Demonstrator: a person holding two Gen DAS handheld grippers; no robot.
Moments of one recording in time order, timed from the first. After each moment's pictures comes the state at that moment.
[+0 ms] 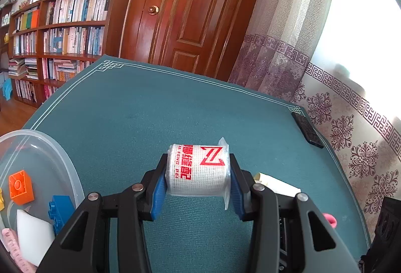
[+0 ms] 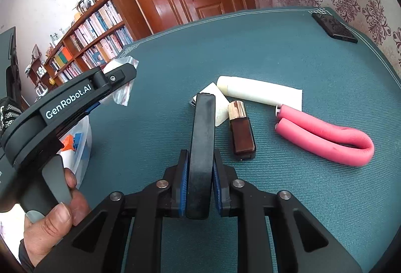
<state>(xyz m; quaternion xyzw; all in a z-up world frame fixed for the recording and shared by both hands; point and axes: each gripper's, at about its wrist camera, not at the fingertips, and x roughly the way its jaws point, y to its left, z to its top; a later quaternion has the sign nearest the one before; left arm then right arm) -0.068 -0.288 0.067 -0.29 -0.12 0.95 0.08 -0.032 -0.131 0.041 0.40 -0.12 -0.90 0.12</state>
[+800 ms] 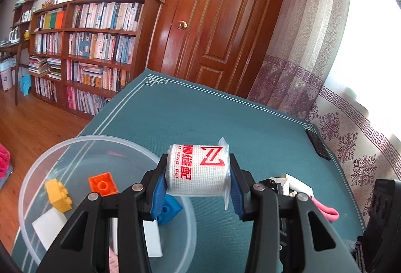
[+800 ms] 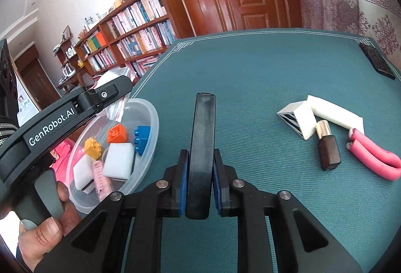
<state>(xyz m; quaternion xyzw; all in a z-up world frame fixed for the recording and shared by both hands) -0.014 -0.378 0.094 -0.26 -0.14 0.95 0.02 -0.021 -0.221 0.066 0.38 -0.07 -0.90 0.21</state>
